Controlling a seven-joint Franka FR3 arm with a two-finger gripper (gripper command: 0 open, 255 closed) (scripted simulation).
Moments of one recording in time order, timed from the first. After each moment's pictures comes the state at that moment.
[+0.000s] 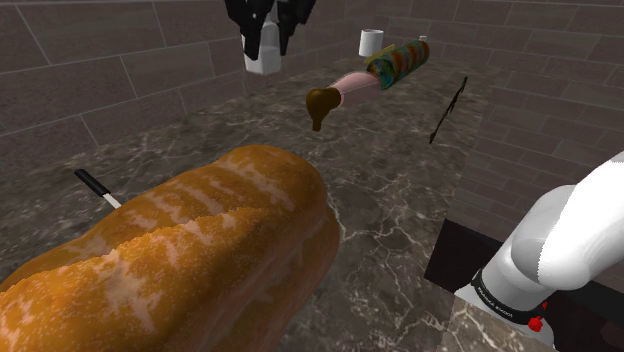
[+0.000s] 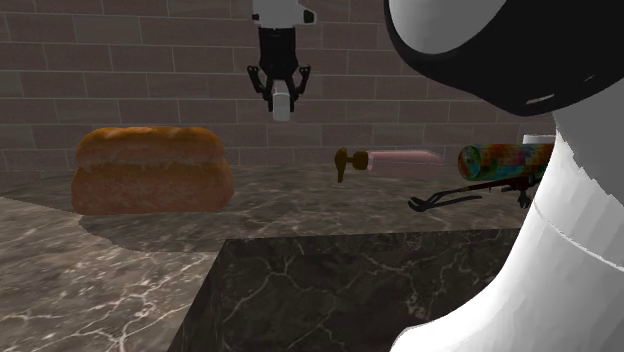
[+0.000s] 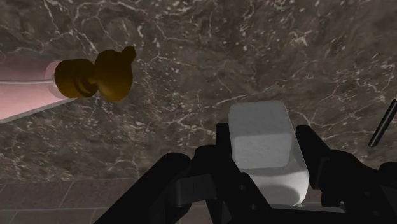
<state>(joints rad) 0.02 -0.25 0.65 -1.52 0.00 1.63 0.52</state>
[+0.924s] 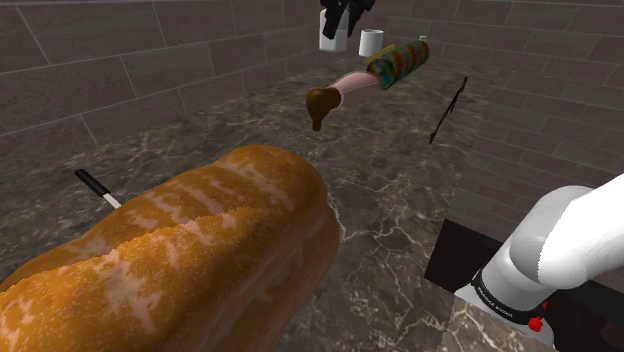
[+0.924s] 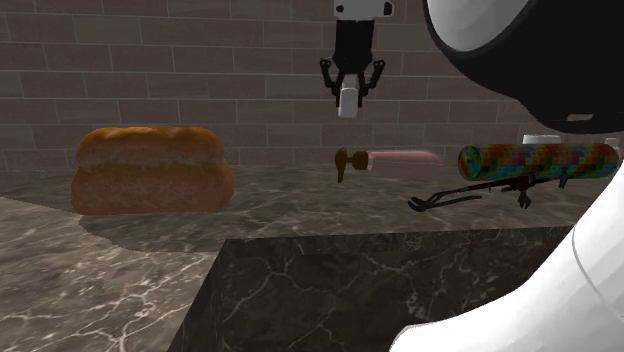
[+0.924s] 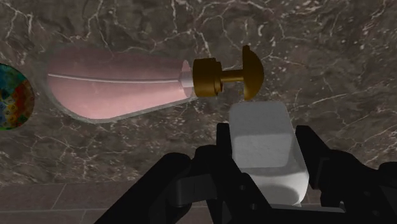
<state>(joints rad) -0.01 -0.46 0.33 -1.72 0.11 1.63 0.18</state>
